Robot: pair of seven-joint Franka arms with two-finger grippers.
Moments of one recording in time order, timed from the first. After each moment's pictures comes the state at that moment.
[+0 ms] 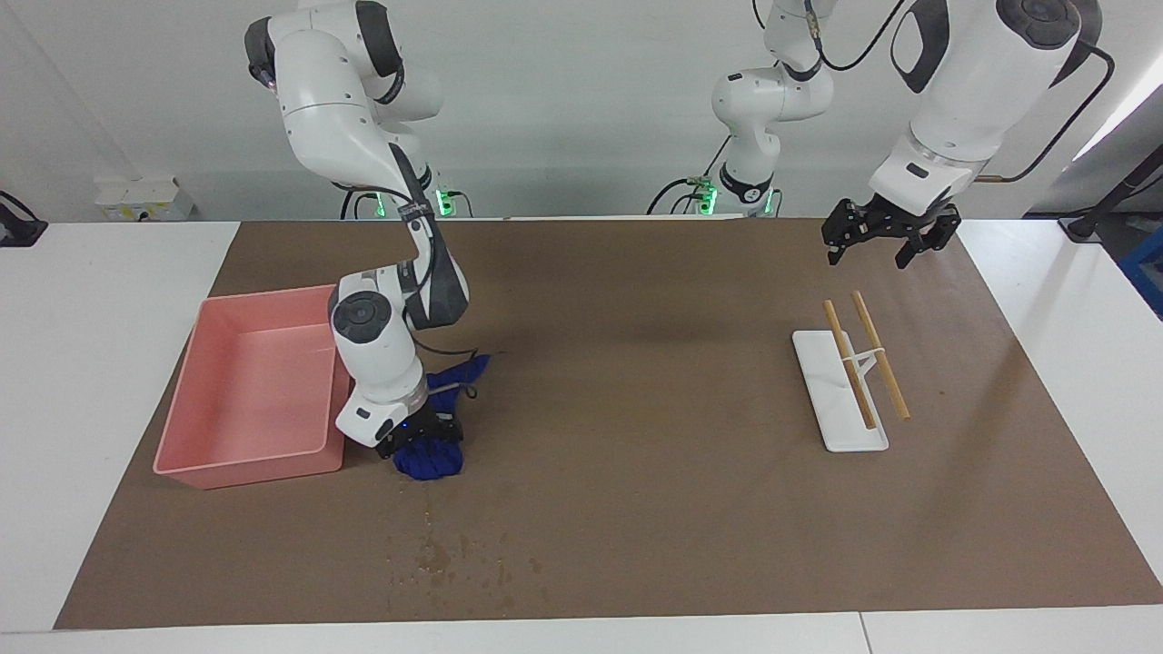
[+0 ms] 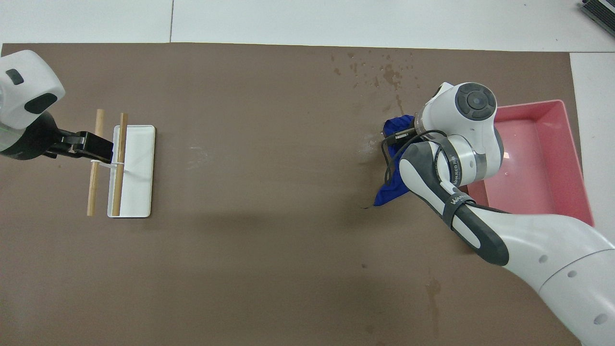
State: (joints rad) left arm 0.05 0.04 -0.20 -1.57 0.01 1.56 0.01; right arm 0.04 0.55 0.16 -1.72 -0.12 2.30 0.04
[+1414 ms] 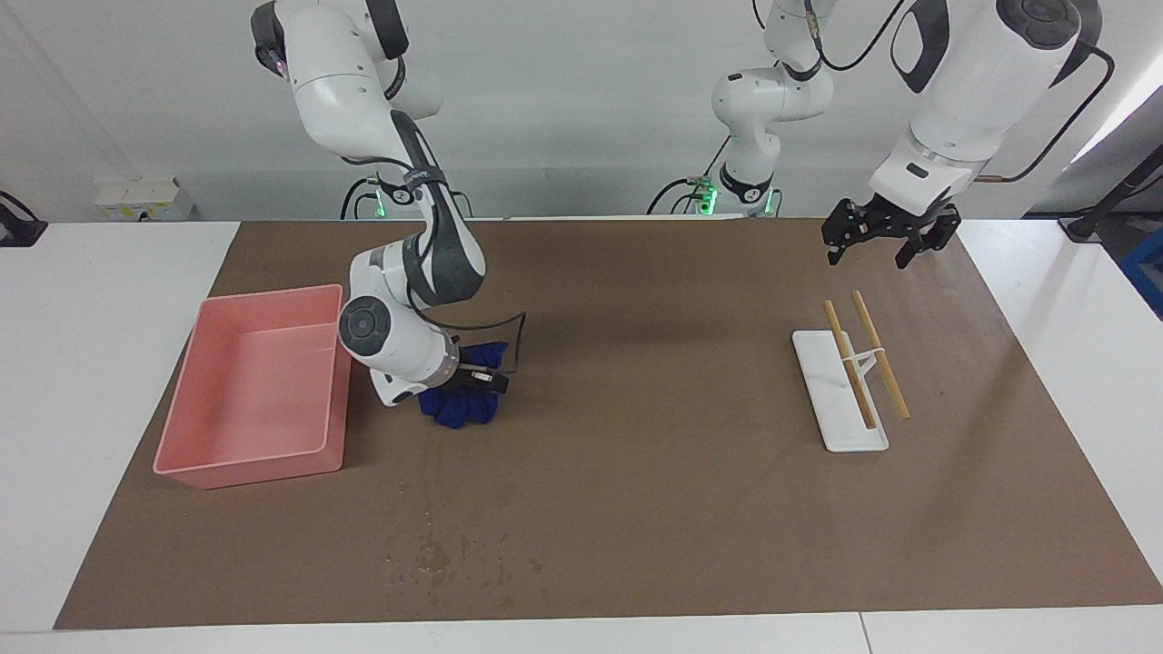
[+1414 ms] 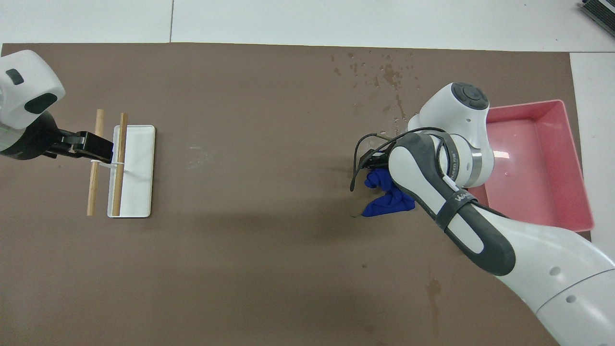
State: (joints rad) left arm 0.05 0.04 -0.20 -1.57 0.01 1.56 0.01; right arm 0.10 0.48 0.17 -1.77 0.25 2.07 0.44
